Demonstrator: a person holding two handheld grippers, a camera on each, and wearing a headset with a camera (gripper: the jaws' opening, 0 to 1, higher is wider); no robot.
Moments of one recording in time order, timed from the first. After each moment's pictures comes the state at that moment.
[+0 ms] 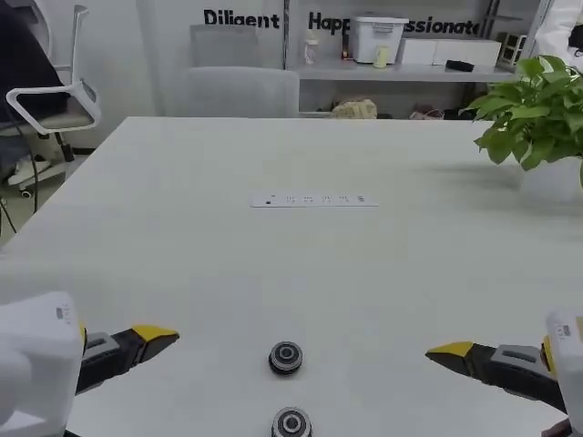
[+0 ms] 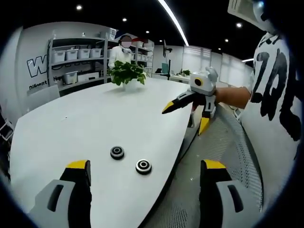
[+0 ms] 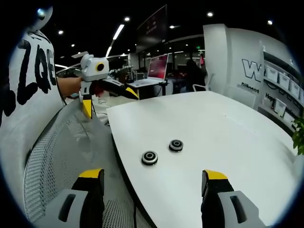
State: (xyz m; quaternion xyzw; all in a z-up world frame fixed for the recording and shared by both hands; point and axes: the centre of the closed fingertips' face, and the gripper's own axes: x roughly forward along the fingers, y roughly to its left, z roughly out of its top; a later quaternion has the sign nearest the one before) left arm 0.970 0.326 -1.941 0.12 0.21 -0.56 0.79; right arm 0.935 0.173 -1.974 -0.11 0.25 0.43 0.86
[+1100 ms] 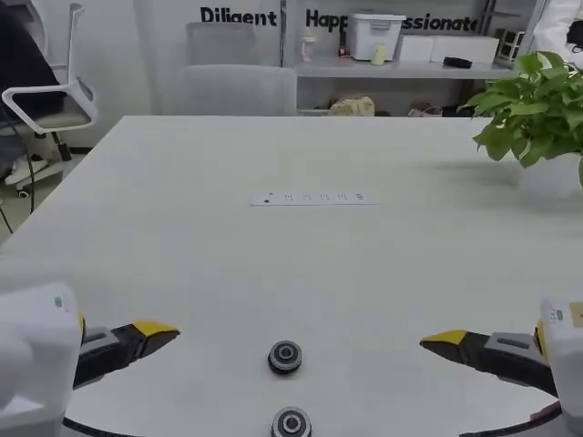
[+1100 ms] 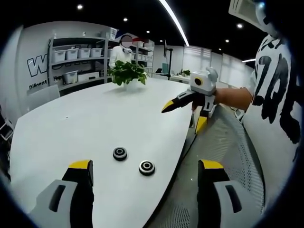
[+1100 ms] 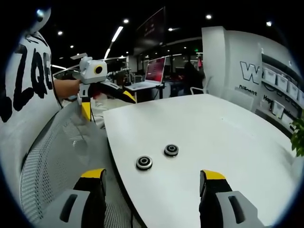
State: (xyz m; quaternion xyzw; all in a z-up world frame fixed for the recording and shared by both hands) left arm 0.980 0.327 -1.940 0.12 0.21 -0.56 0.79; right arm 0.951 0.172 -1.968 -0.11 0.24 0.42 0.87
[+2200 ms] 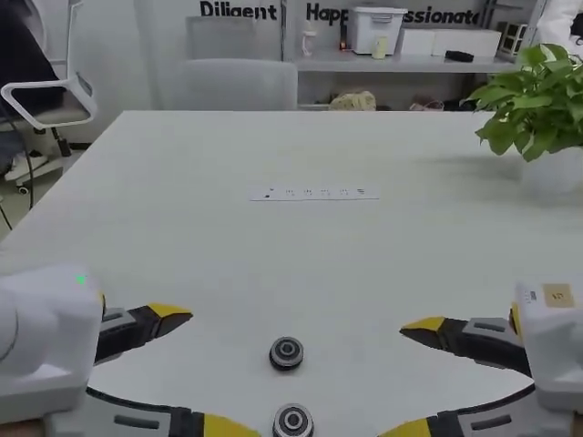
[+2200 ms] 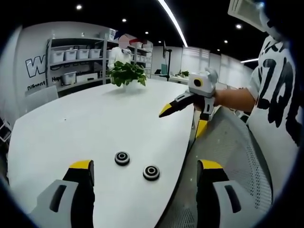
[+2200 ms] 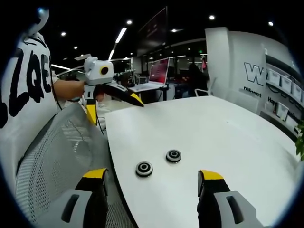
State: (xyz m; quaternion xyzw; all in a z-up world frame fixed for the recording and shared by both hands) left arm 0.998 0.315 -1.944 0.11 0.21 -0.57 0.78; right arm 0.966 0.188 -1.970 -0.11 0.23 0.44 0.86
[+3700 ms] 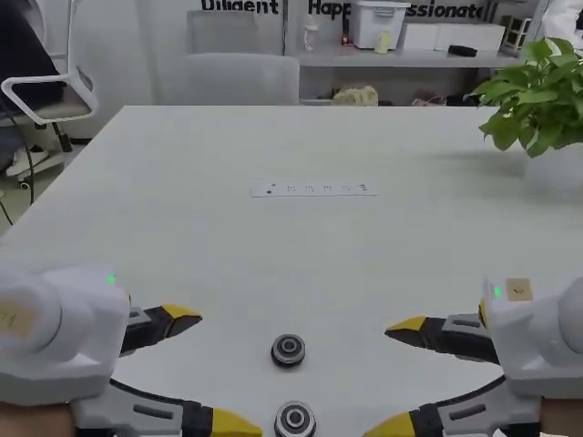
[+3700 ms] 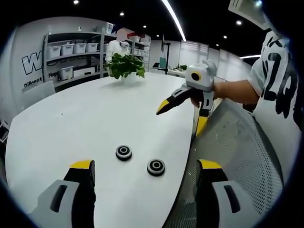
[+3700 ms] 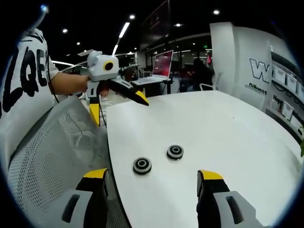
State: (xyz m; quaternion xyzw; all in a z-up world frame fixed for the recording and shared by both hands) left arm 1.013 0.313 -1.969 0.13 0.23 -0.58 0.77; right arm 0.978 0.192 -1.991 -0.11 0.25 0.46 0.84
